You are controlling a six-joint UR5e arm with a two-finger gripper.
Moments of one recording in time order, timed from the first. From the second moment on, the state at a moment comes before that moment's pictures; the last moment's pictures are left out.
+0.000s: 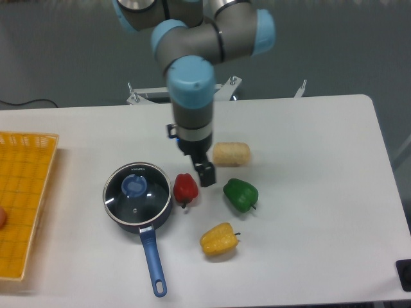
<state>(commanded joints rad) 2.27 -1.80 -1.70 -1.14 1.54 1.23</state>
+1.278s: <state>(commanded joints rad) 2.14 -1.83 -1.73 -1.06 1.57 0.32</state>
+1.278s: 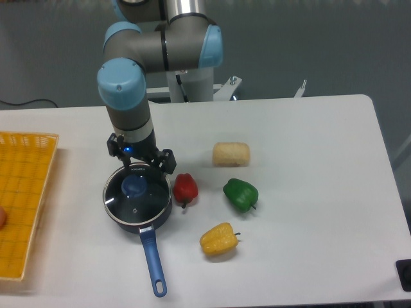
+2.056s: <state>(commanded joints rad) 2.10 -1.89 -1.72 -1.00 1.58 0.22</state>
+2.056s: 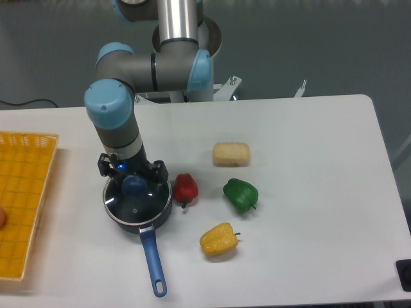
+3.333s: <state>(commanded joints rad) 2.09 -1.93 -1.72 -1.00 1.61 0.19</state>
